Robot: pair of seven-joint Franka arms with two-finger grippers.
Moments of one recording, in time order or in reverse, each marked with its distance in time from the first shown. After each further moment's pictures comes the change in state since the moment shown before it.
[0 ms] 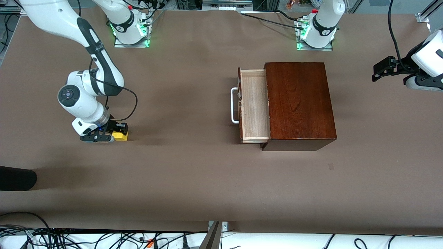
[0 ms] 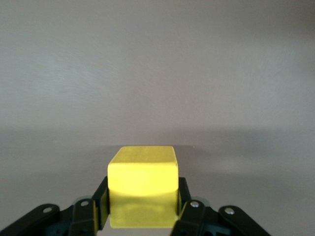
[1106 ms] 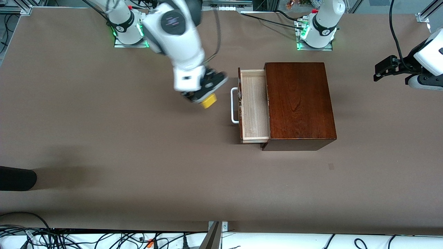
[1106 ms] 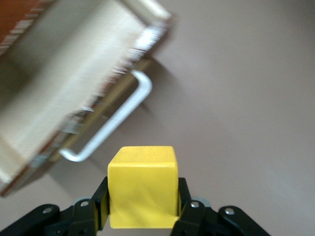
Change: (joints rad) left arm 0.001 0.000 0.001 0.008 0.000 -0.001 0.000; right arm 0.376 0.039 0.405 0.512 -0.125 -0.449 -0.028
